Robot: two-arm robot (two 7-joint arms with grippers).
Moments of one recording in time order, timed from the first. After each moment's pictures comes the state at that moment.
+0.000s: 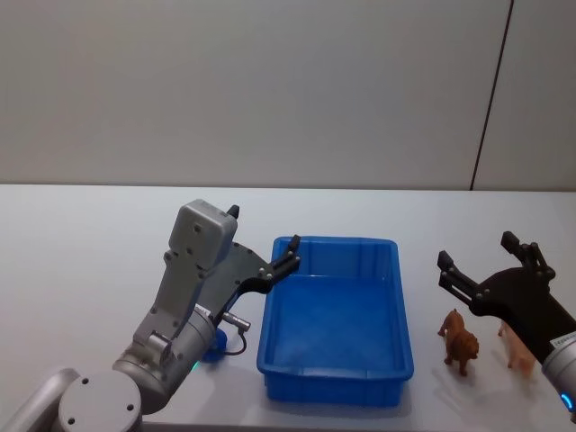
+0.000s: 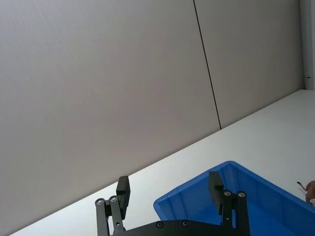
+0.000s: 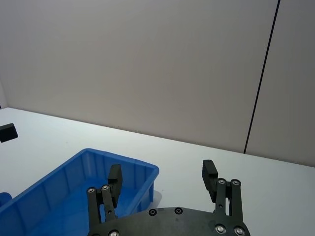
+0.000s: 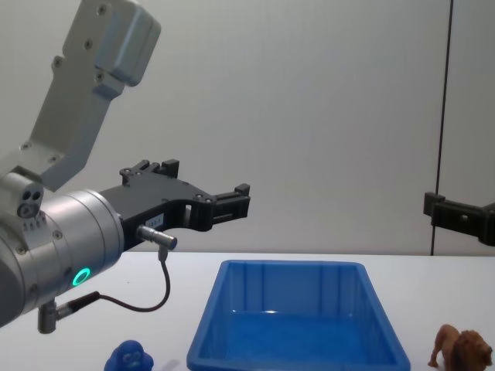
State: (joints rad) left arm -0.24 0.38 0.45 -1.63 -0.20 0.01 -0.01; right arm -0.01 0.34 -0.23 -1.77 0.29 0.03 0.07
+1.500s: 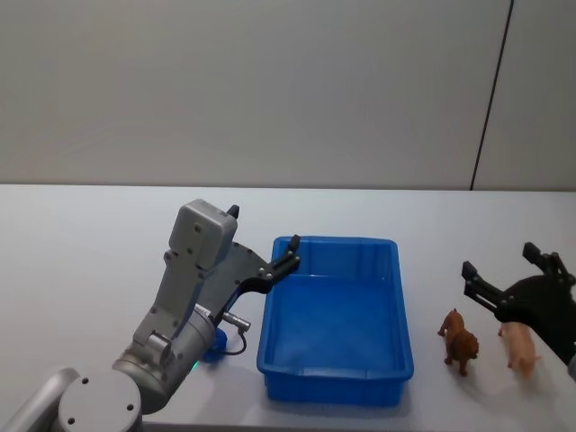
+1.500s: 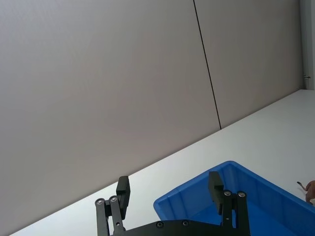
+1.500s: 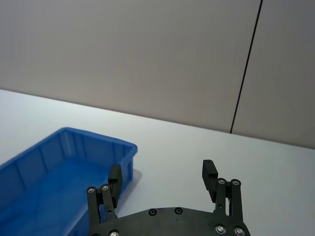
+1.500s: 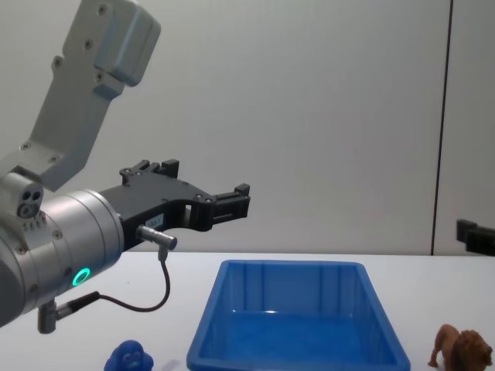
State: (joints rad) left arm -0.24 0.38 0.45 -1.63 -0.20 0.01 -0.01; right arm 0.00 0.38 -0.18 -1.72 0.33 0.08 0.11
